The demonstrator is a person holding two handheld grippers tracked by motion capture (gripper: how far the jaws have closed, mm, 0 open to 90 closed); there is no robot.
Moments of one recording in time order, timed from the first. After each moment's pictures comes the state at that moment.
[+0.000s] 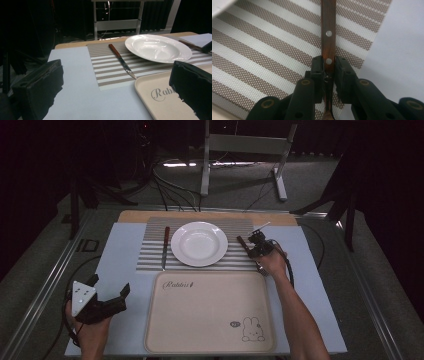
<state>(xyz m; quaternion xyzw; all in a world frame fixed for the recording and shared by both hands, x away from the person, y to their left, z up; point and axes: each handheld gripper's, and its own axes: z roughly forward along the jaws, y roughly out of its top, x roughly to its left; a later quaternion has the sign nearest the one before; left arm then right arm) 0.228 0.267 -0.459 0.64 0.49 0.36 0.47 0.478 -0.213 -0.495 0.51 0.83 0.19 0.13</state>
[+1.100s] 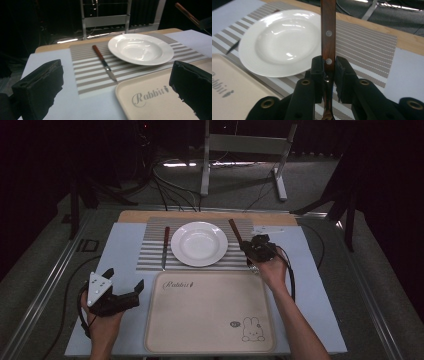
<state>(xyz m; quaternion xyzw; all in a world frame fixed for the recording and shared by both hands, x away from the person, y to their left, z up) 0.244 0.231 -0.439 0.67 0.46 0.34 0.48 0.405 -0.193 -0.431 0.45 0.78 0.40 0.20</state>
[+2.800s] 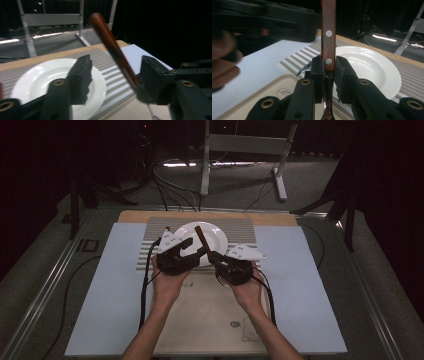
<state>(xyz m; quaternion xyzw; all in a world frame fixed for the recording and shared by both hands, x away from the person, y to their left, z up) 0.334 0.087 -0.392 0.71 0.41 0.18 0.55 0.324 -0.116 -0.414 0.35 0.75 0.53 0.20</state>
